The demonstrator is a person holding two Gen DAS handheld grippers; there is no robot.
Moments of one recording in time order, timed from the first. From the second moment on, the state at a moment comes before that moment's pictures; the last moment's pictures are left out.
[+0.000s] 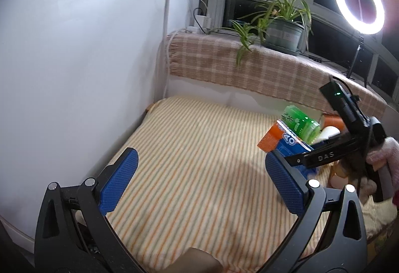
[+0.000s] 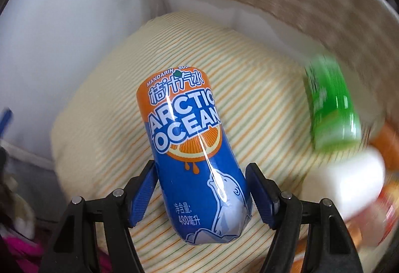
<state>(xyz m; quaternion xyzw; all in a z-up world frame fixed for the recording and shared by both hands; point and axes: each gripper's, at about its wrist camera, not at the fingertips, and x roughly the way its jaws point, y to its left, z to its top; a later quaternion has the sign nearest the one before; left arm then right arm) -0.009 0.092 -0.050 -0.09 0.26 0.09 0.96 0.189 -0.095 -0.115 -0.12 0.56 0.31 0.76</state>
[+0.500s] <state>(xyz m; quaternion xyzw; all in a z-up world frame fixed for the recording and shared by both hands) 0.006 0.072 -0.061 -0.12 0.31 0.01 0.94 0.123 -0.173 -0.148 0.19 0.63 0.26 0.71</state>
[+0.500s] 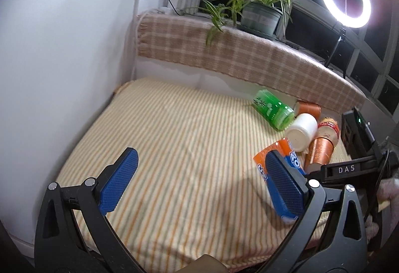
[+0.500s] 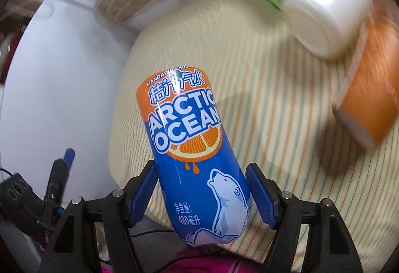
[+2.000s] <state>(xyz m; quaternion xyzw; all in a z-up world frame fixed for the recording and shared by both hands) 0.102 0.001 -0.130 -0.31 0.51 -0.18 0.78 0.014 -0.315 -0.088 0.13 0.42 0.10 0.89</state>
